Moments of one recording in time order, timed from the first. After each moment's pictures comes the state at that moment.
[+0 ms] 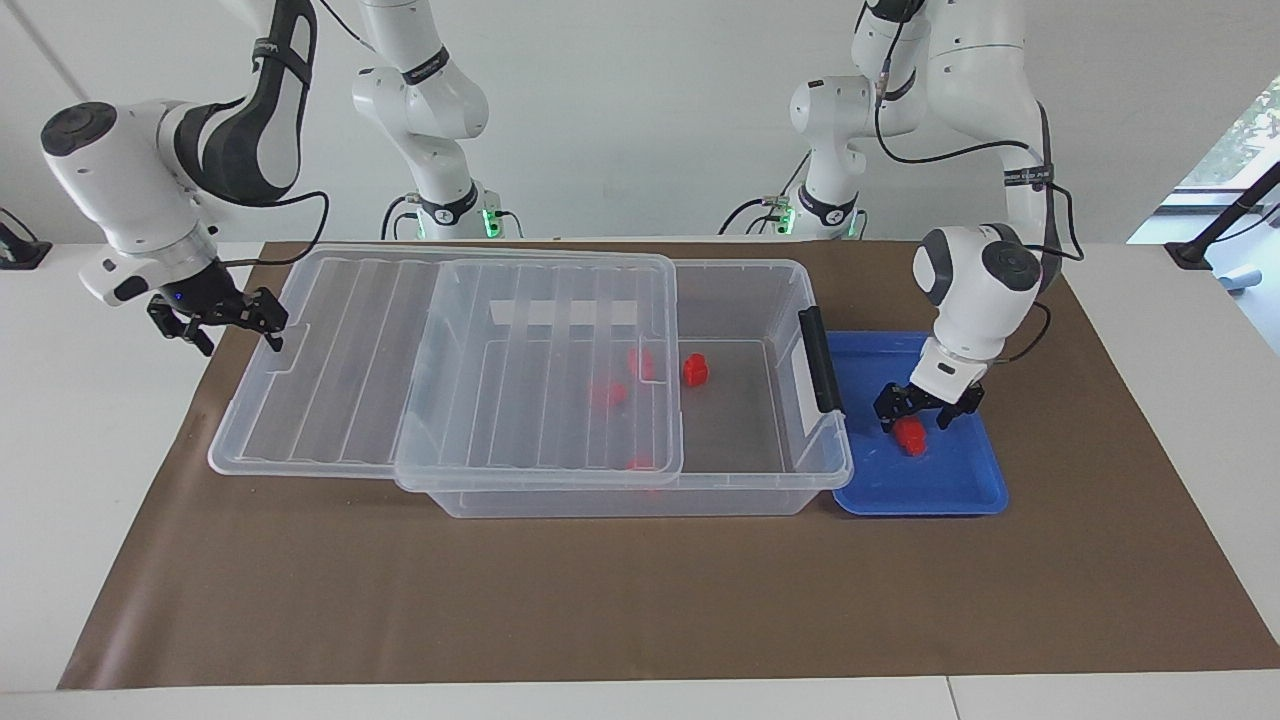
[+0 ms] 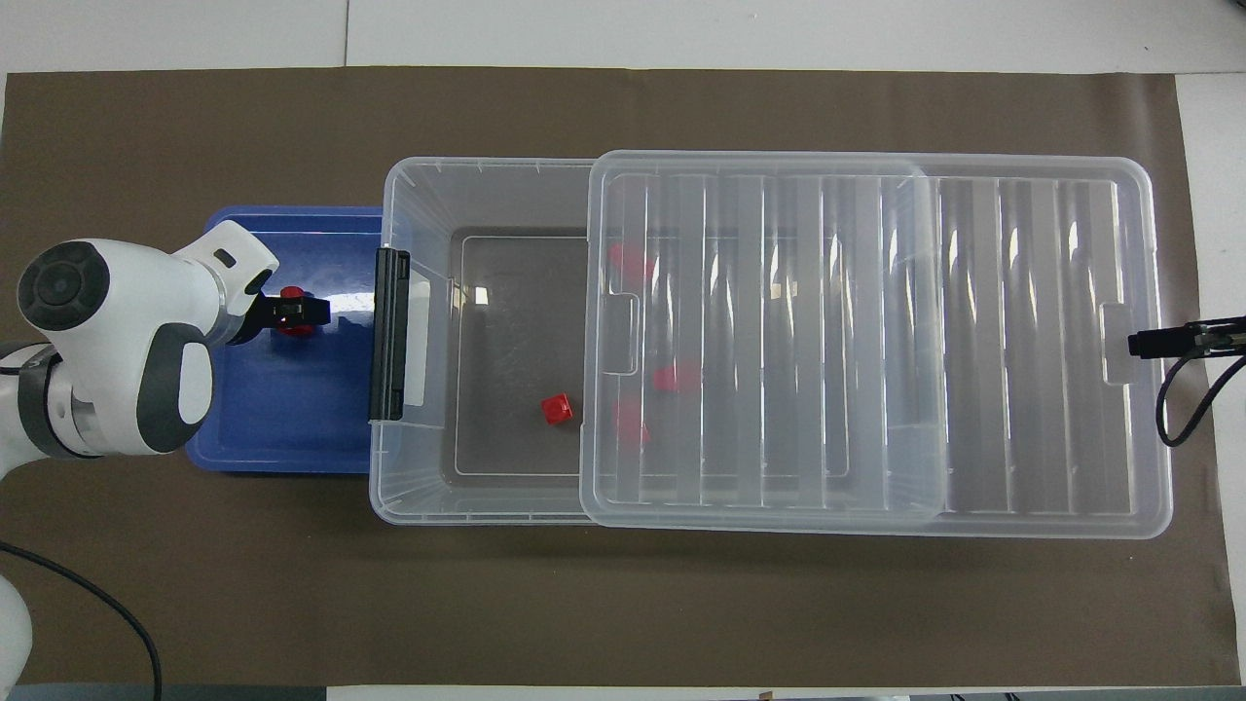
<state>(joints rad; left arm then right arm) -0.06 0.20 -0.02 -2.16 0.00 2.48 -0.05 -0.27 -0.04 -0.04 -2.06 0.01 2.09 -0.38</state>
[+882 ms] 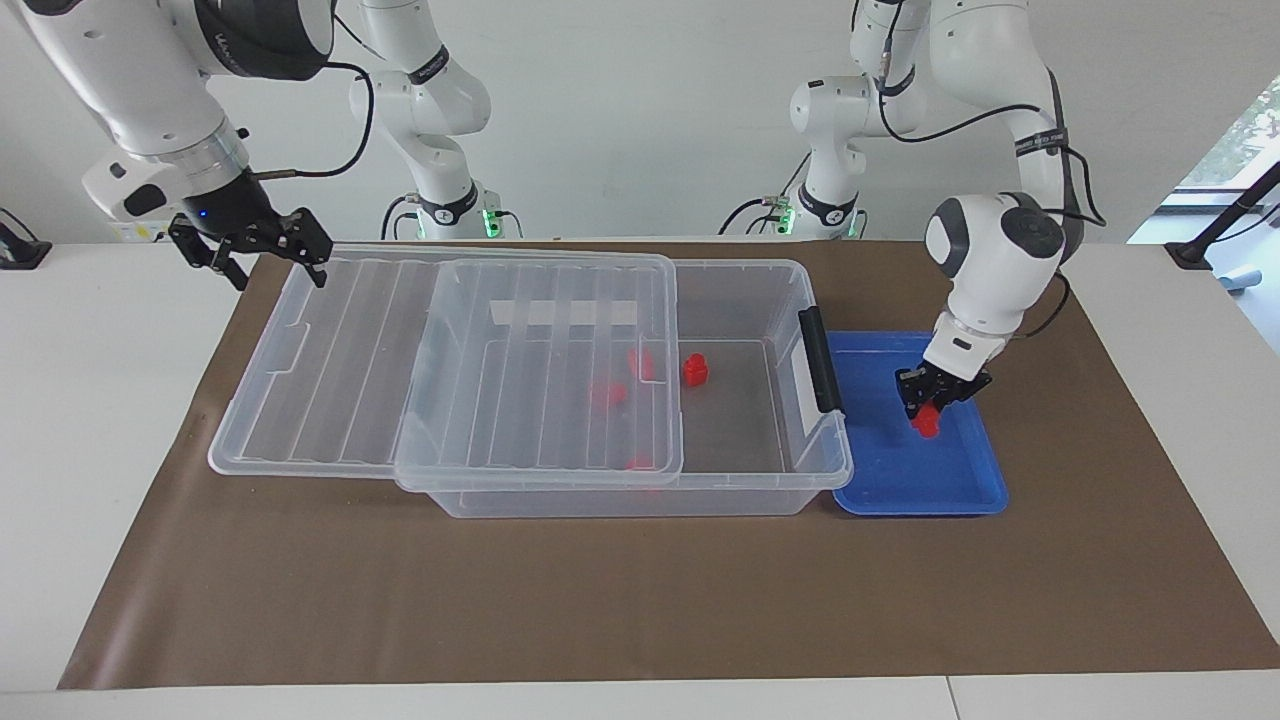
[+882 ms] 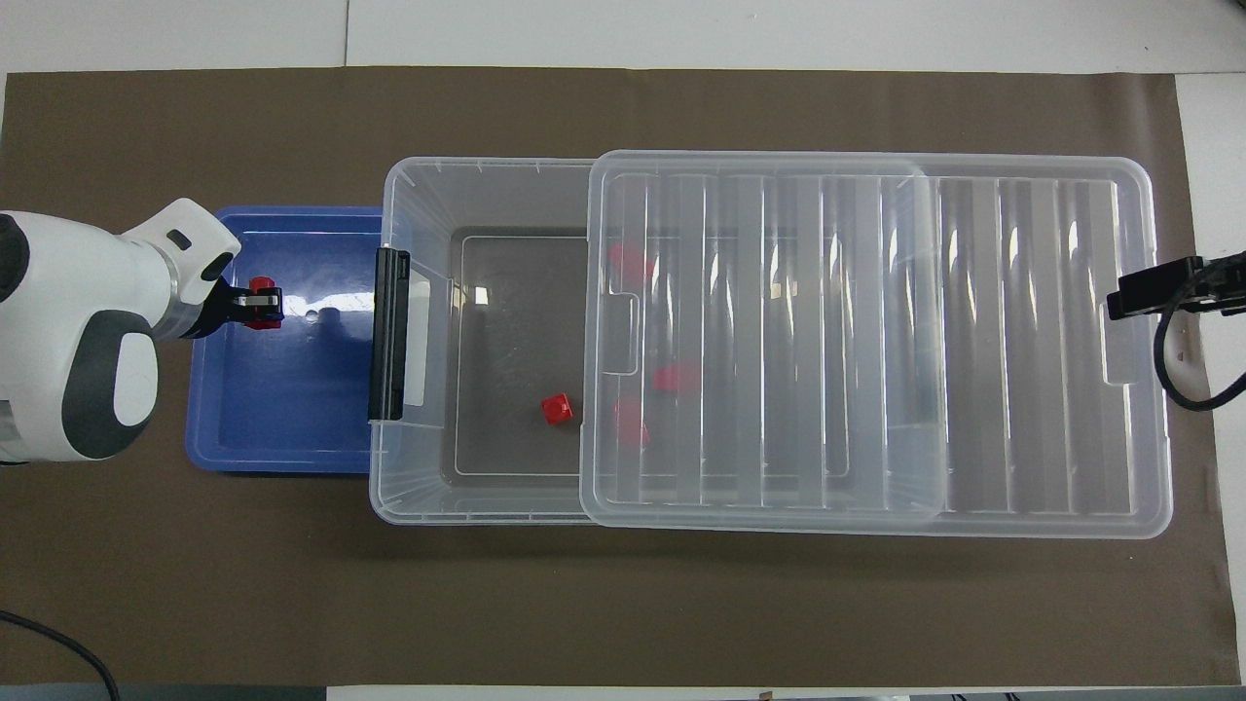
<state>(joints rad) -0.06 0.06 -0.02 -2.08 0.00 2.24 -0.06 -0.05 -0.04 -0.02 -1.64 0.01 1.56 -0.08</state>
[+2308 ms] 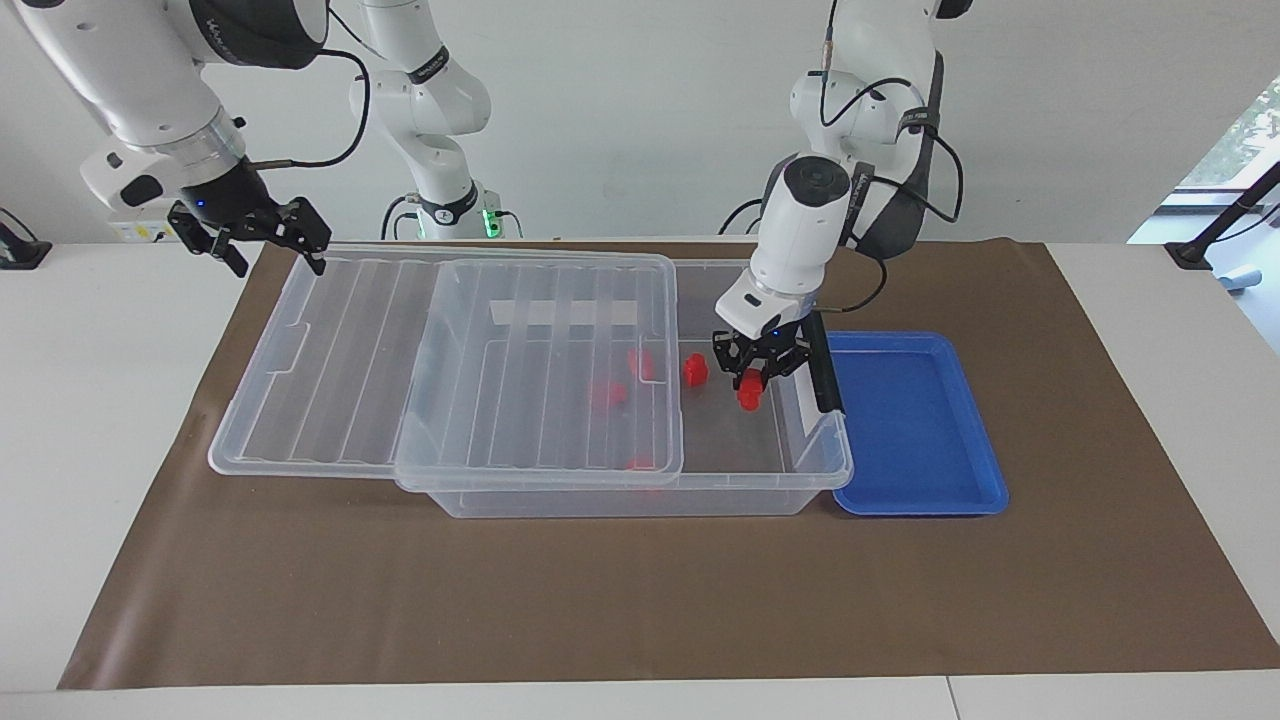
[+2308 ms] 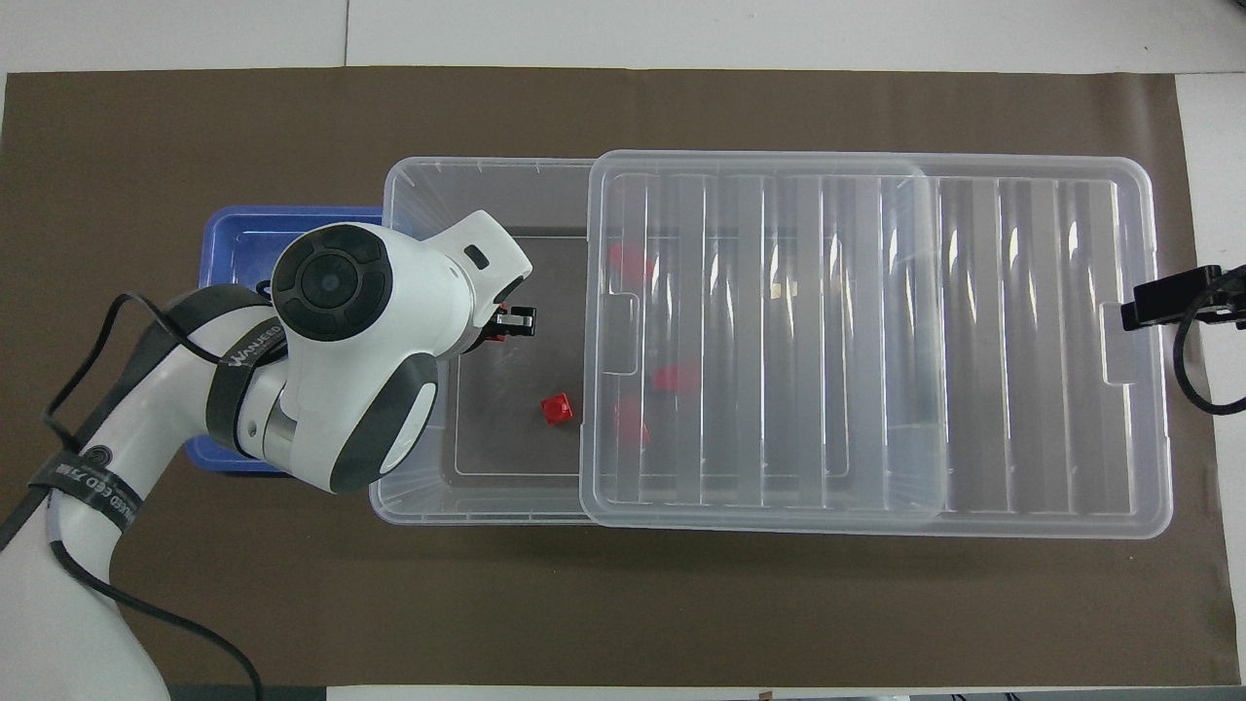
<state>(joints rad) -0.44 0.20 -0.09 -1.93 0.00 2.25 -0.39 -0.06 -0.04 -0.03 -1.64 0.01 1.55 -0.08</state>
